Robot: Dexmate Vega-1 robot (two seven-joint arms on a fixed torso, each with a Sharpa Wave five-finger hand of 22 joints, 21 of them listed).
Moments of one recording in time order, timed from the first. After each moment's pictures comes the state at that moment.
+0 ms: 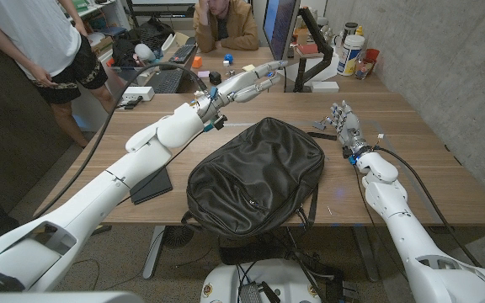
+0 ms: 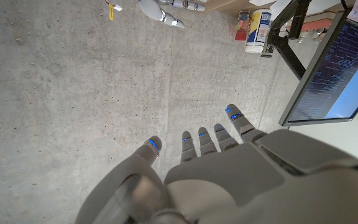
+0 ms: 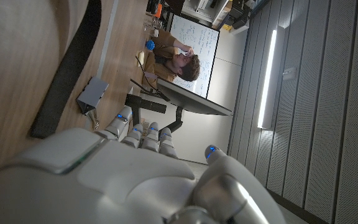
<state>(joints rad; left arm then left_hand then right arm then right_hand) 0.71 0.65 0.48 -1.82 0.29 -0.35 -0.07 0.10 0.11 0.55 0.15 0.21 -0.01 -0.14 0.20 0.18 -0.05 -0.07 0.19 0.18 -0.08 -0.03 0.20 0.18 -0.09 0.02 0.58 0.18 -0.85 -0.22 0.04 -1.19 0.34 0.25 0.31 0.00 0.06 0.29 0.18 0.26 0.01 -0.03 0.19 0.18 0.01 -0.05 0.19 0.17 -0.08 -0.04 0.19 0.18 -0.17 -0.03 0.65 0.17</state>
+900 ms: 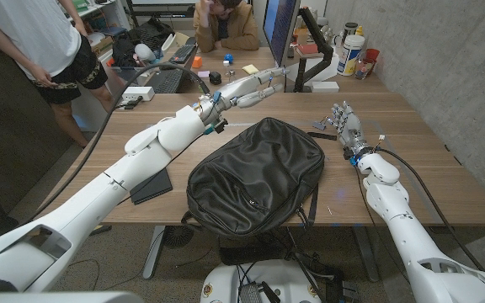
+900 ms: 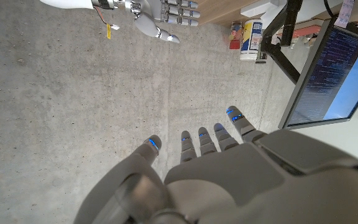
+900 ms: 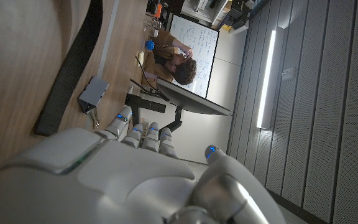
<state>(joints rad) 0.73 0.68 0.49 -1.87 0.35 -0.29 -0.07 0.12 0.11 0.55 0.14 0.21 0.00 -0.15 0.20 0.18 -0.05 -0.07 0.19 0.18 -0.08 -0.03 0.20 0.18 -0.11 0.04 0.56 0.18 -0.87 -0.22 0.05 -1.21 0.34 0.25 0.31 0.00 0.06 0.29 0.18 0.26 0.01 -0.03 0.19 0.18 0.01 -0.05 0.19 0.17 -0.08 -0.04 0.19 0.18 -0.17 -0.03 0.64 0.17</state>
